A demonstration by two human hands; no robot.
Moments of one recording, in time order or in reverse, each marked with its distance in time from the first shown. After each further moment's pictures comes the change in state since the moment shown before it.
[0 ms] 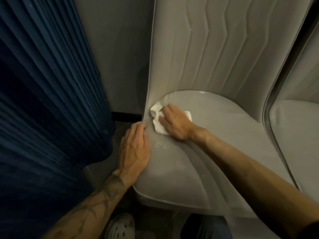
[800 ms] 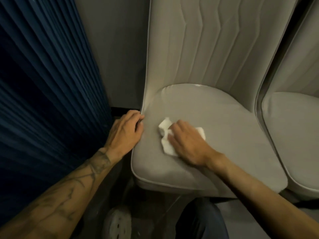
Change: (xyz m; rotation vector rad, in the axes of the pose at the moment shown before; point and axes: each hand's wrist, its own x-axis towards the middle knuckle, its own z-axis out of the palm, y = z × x) left_hand 0.019 -0.026 -0.028 0.160 -0.069 0.264; right_hand -0.109 -0.039 -0.026 -0.069 -0.044 0.019
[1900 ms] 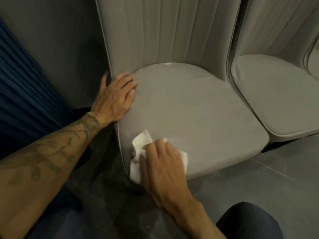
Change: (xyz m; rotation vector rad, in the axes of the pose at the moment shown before) left_hand 0.125 -0.029 0.035 0.188 -0.024 0.521; right_hand -0.039 -0.127 0.054 -0.011 0.307 0.444
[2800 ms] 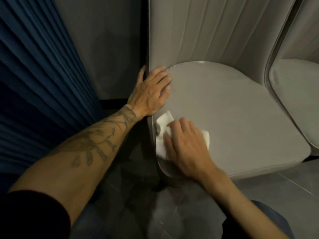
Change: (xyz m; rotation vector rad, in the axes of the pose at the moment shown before) left_hand -0.003 -0.001 0.001 -0.040 0.069 0.008; right_hand 0.055 -0.004 0.009 -0.058 -0.090 -0.089
